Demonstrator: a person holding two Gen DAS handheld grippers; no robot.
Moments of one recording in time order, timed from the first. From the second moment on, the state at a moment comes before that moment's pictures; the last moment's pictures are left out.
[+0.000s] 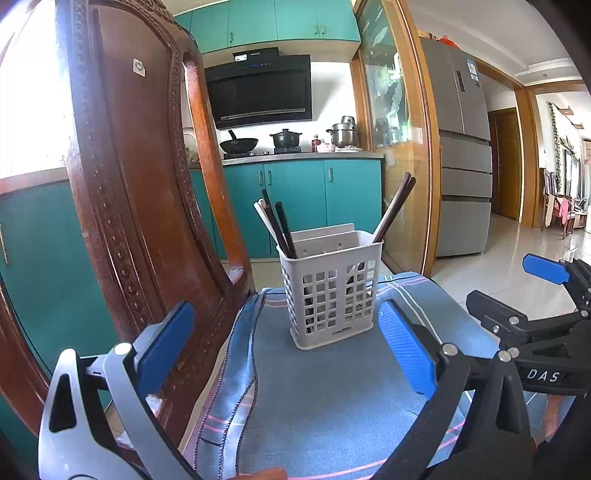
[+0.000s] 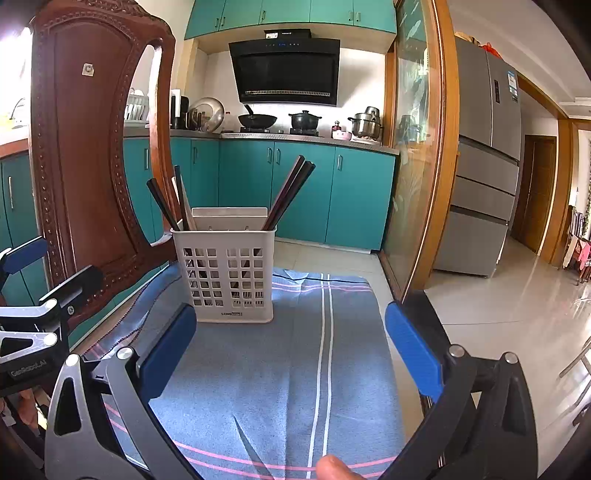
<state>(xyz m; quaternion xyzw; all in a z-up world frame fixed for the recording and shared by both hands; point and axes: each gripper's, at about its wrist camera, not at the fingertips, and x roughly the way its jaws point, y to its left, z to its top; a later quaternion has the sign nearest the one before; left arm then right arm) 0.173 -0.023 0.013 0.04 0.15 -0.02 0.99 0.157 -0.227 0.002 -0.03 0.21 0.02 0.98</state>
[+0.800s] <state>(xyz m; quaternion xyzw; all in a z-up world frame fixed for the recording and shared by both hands) 0.172 -0.020 0.012 0.03 0.15 -0.02 0.99 0.157 -0.228 -0.001 -0.04 0.21 0.03 0.98</state>
